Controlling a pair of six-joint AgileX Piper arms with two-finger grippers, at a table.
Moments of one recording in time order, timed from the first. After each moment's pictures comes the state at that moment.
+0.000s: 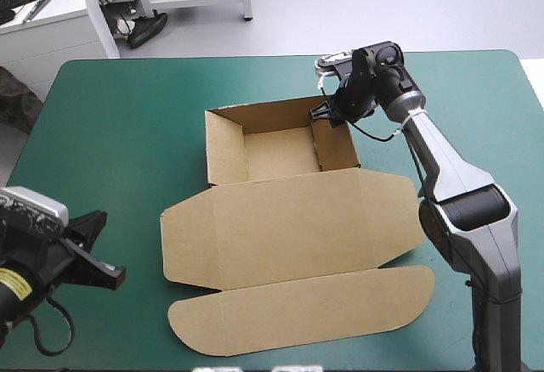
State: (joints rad) left arm -0.34 0.55 -0.88 0.00 0.91 0.06; right arm 0.36 2.16 -2.19 0.03 1.25 -0.05
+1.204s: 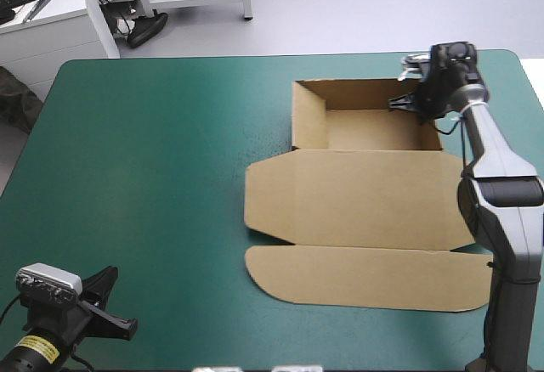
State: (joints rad) left arm -0.34 0.18 -0.41 0.02 0.76 -0.06; right arm 0.01 2.25 -2.19 -0.07 1.24 -0.01
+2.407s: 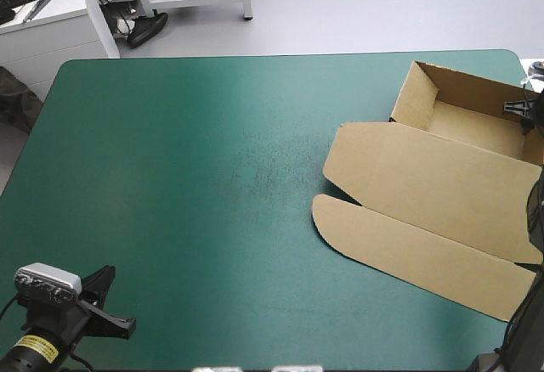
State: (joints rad) left arm -0.34 0.18 -0.41 0.05 0.76 -0.06; right arm -0.39 2.23 -2.19 -0.09 1.24 -0.12
